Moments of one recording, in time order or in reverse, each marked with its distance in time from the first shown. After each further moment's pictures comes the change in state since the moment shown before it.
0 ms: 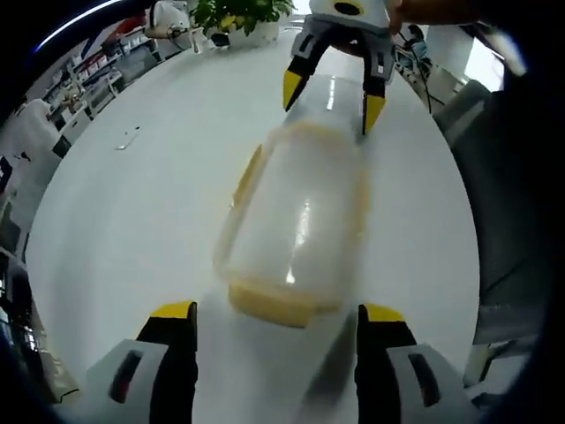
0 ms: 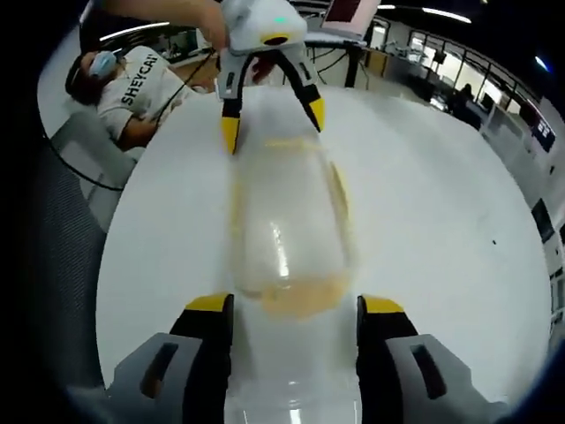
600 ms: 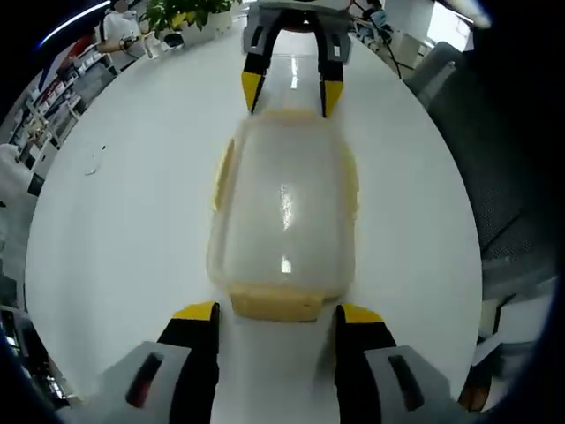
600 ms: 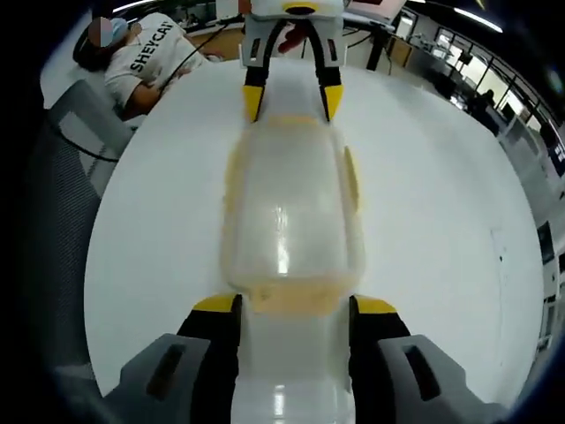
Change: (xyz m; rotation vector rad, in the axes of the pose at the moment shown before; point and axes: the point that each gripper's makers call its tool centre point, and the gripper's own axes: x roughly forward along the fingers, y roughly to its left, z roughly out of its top) left arm 0.007 0.003 -0.004 0.216 0.064 -0.085; right arm 0.015 -0.006 -0.003 -0.066 0.095 0.028
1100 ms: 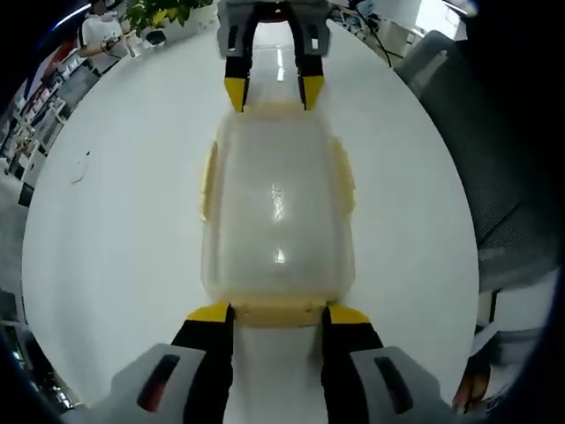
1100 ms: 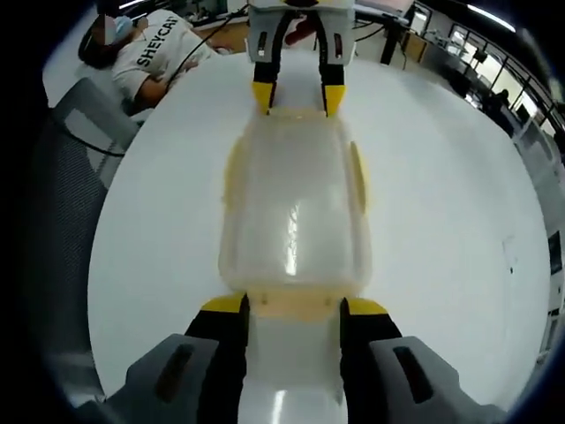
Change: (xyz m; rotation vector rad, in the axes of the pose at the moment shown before) left arm 0.006 -0.006 0.006 -0.005 0.047 -0.044; right arm 0.006 -0.001 0.002 -0.051 0.041 0.070
